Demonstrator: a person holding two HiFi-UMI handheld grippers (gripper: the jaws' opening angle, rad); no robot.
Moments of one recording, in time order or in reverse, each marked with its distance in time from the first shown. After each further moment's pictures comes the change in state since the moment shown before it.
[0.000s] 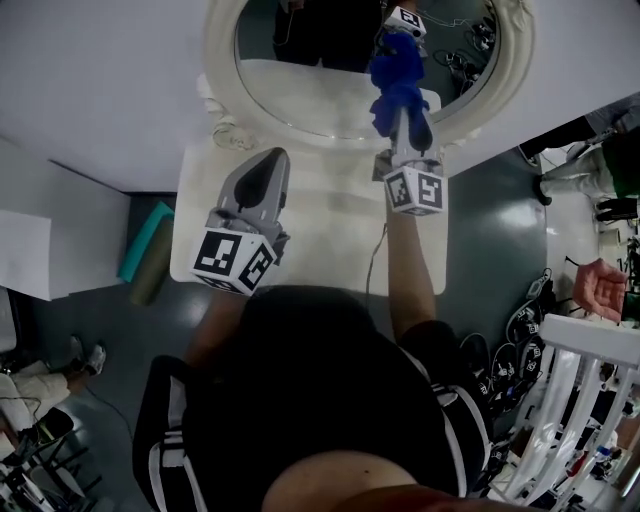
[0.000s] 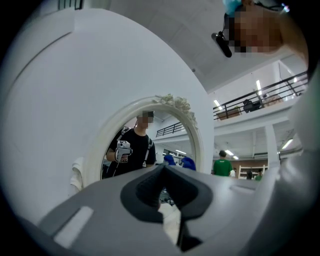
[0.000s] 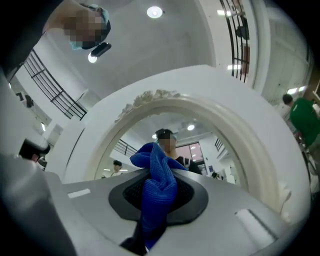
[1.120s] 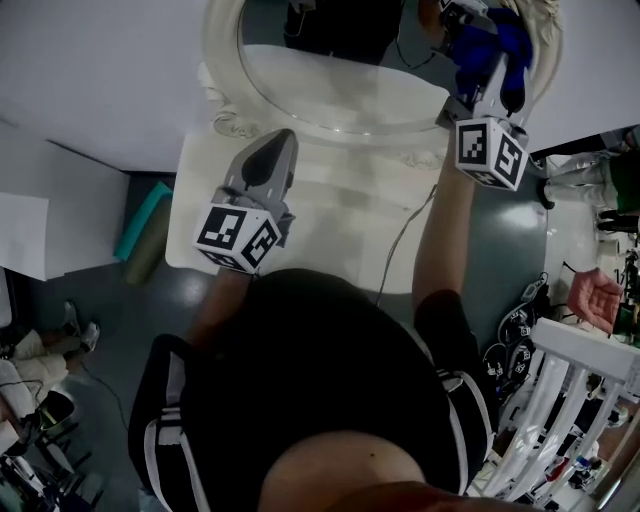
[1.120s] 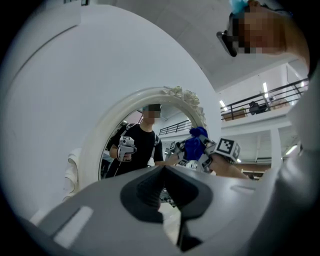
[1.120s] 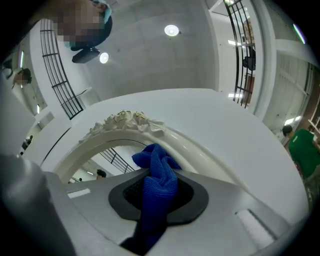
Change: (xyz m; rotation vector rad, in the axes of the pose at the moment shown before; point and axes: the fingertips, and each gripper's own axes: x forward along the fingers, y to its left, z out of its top) left arm 0.032 0.006 0.000 -0.051 0.021 0.028; right arm 0.076 -0.071 0.167 -0.159 -0.205 -0.131
